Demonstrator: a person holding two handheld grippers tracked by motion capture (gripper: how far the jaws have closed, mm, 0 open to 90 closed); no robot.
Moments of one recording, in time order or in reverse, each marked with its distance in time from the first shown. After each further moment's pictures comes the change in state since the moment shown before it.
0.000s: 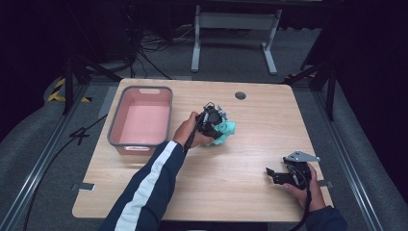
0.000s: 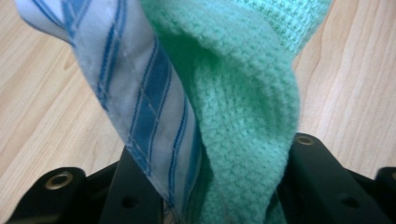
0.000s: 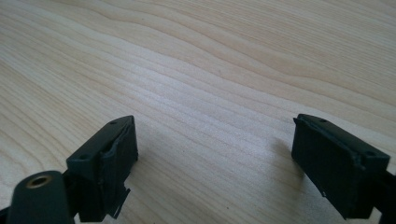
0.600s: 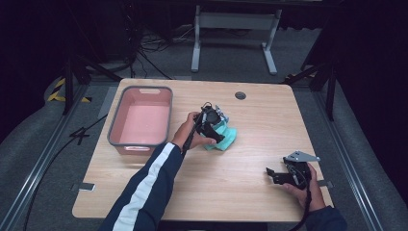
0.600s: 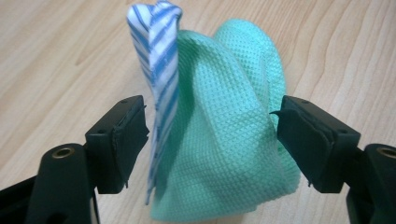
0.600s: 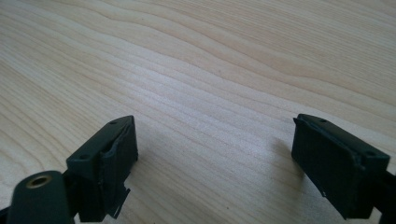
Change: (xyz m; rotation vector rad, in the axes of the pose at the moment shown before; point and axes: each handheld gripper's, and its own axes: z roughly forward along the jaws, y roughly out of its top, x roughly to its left) left arm 0.000 -0.004 -0.007 -0.063 0.020 -0.063; right arm 0.000 0.000 0.000 0.000 0.000 0.000
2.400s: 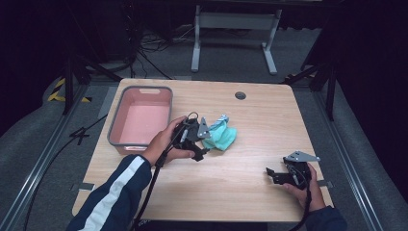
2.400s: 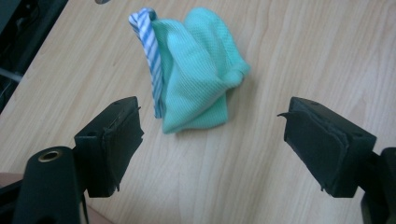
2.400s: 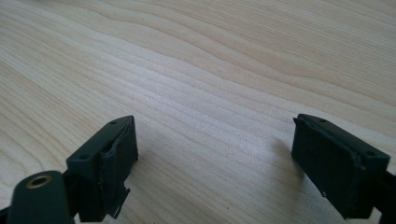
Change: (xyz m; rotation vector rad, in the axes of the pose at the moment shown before) left arm -0.050 -0.053 -0.088 -0.058 0.131 0.242; right arm 0.000 0.000 0.000 0.000 0.000 0.000
